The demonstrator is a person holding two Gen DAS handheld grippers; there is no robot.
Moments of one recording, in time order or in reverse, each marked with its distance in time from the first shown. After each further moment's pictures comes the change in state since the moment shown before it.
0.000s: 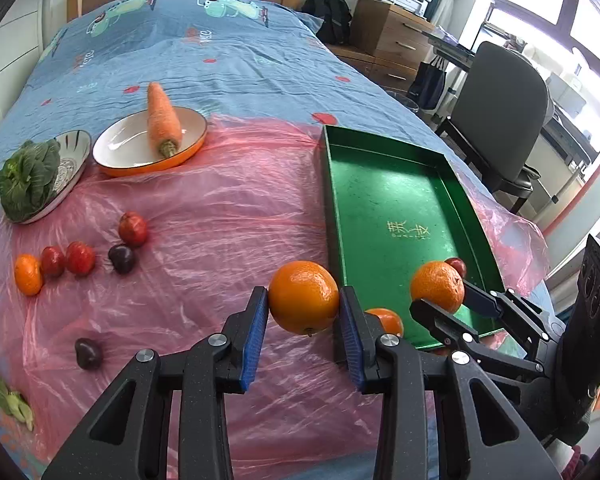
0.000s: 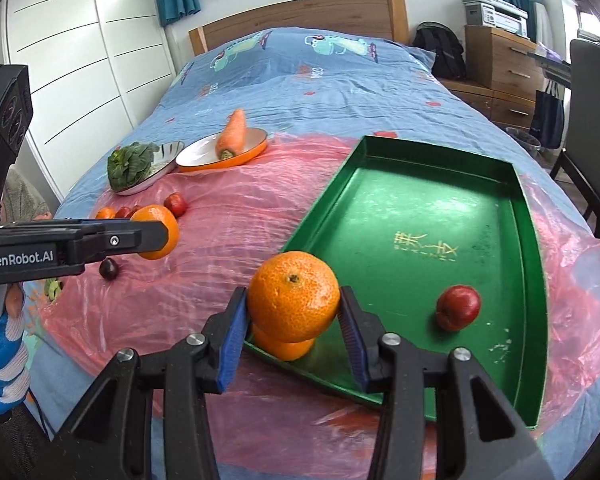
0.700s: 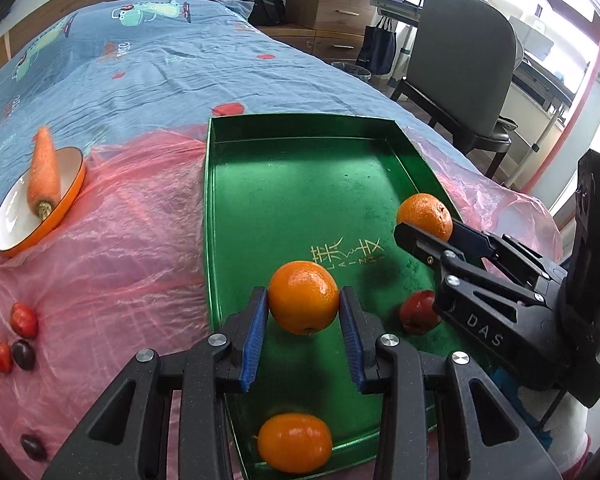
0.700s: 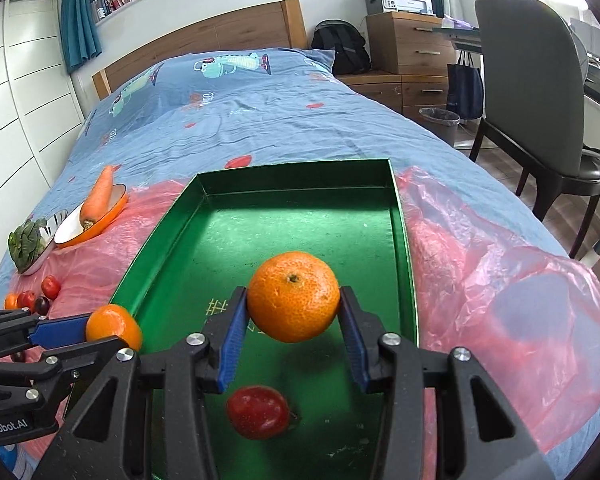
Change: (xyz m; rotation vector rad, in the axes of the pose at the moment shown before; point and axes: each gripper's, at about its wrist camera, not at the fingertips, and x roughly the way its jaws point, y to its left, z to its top) left arm 0.087 -0.080 0.041 0.196 0.055 -0.068; right arm 0.036 -0.119 0.031 0.196 -0.056 -0.212
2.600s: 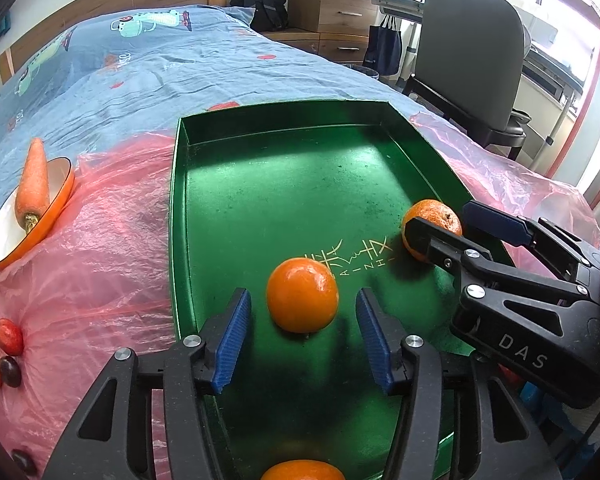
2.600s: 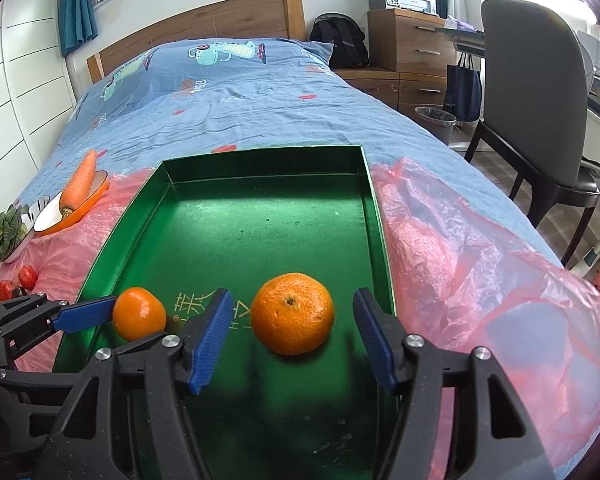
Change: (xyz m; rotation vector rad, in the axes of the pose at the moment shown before) left arm 0.028 -0.019 -0.008 0.015 -0.029 0.075; right arm 0.014 -0.005 0.004 -0.044 0.023 -0.046
